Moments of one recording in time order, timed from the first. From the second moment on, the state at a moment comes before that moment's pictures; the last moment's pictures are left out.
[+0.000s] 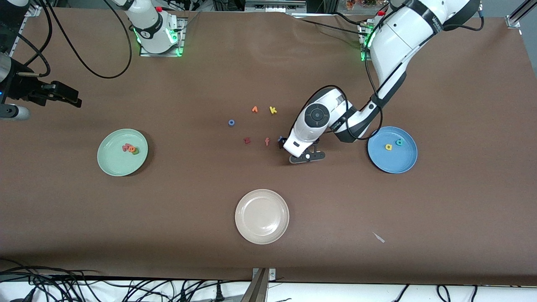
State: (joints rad) left arm -0.17 0.78 -0.53 -1.74 0.32 2.39 -0.99; right arm 0.06 0.06 -0.06 -1.57 0.01 1.54 0.04
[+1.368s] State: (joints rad) left arm -0.23 0.80 -0.47 -1.69 0.32 2.39 -0.99; right arm 0.06 0.06 -0.06 -1.57 0.01 1.54 0.04
